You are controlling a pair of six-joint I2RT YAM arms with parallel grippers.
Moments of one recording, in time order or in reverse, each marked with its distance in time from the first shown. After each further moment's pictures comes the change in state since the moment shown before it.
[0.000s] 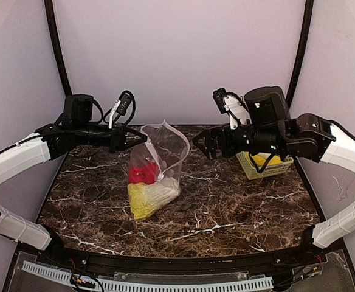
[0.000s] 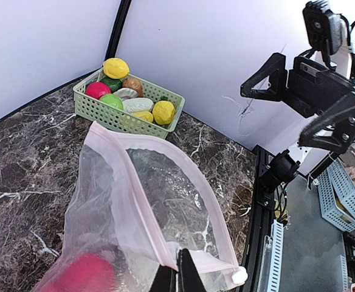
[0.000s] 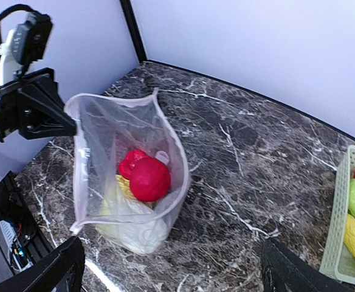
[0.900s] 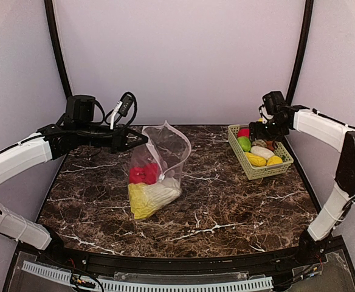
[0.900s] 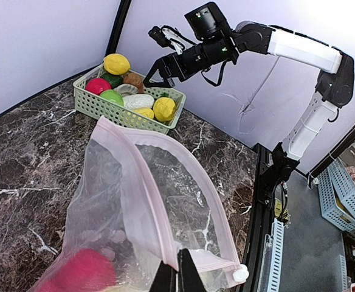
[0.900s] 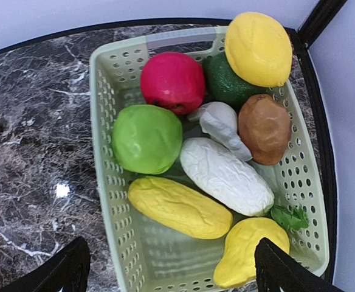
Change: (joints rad) left arm 0.000 0.015 0.000 -0.001 0.002 0.000; right arm -0.810 0.359 0.007 -0.077 -0.102 -0.108
